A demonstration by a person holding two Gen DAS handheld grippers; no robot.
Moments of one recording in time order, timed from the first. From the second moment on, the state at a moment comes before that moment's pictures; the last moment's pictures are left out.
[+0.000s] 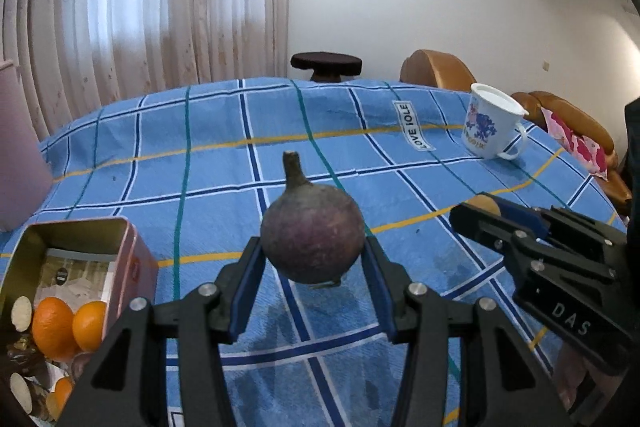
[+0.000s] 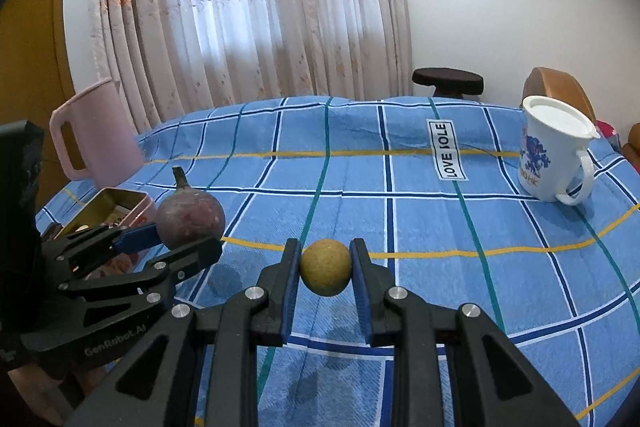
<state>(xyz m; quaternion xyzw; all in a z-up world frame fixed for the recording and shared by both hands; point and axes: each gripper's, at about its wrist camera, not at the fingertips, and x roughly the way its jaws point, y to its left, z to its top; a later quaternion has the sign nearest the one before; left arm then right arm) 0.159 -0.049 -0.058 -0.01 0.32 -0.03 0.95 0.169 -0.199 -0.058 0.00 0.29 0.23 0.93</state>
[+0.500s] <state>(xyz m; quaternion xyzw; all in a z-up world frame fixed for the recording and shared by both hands) 0.138 -0.052 -0.050 -0.01 0.27 -0.02 0.96 0.157 -0.203 -0.050 0.00 0.25 0.24 0.94</state>
